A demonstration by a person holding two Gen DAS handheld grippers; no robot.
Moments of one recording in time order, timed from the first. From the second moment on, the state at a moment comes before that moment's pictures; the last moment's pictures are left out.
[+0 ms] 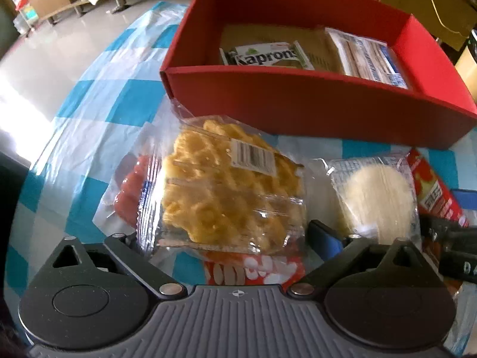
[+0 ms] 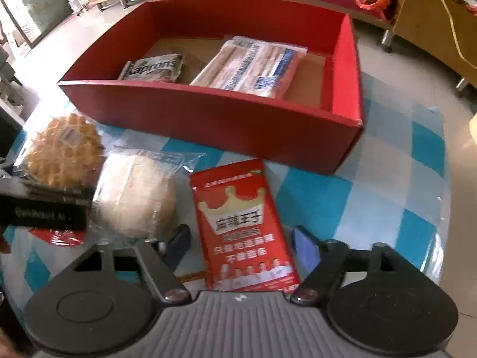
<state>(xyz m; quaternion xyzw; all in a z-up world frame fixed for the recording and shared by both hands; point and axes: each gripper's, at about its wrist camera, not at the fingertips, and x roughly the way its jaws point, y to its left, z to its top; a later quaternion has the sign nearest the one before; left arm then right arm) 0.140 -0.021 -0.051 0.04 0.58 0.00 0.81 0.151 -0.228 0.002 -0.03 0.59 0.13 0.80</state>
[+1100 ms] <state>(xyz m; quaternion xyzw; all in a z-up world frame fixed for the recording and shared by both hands) 0.134 0.050 0.001 -0.07 0.53 0.00 0.85 0.150 -0.241 0.013 0.04 0.60 0.15 0.79</state>
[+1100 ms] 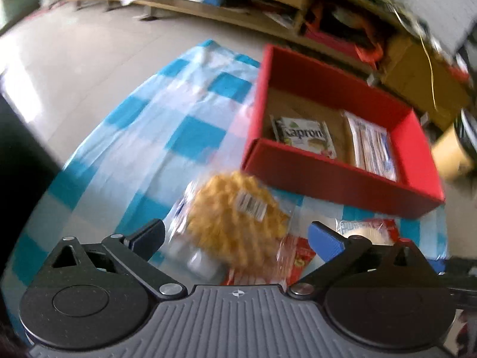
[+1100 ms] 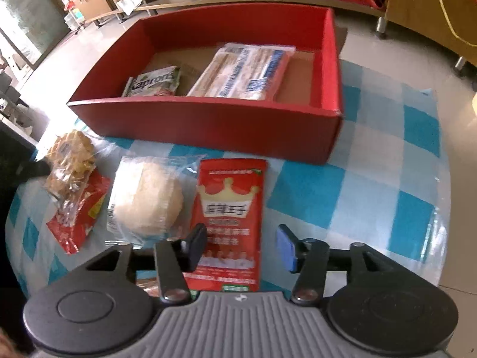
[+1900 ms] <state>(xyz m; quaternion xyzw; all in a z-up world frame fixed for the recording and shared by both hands) 0.140 0.038 -0.010 0.01 0.55 0.00 0.83 0.152 -0.242 0.009 0.03 0.58 0.13 0.80</state>
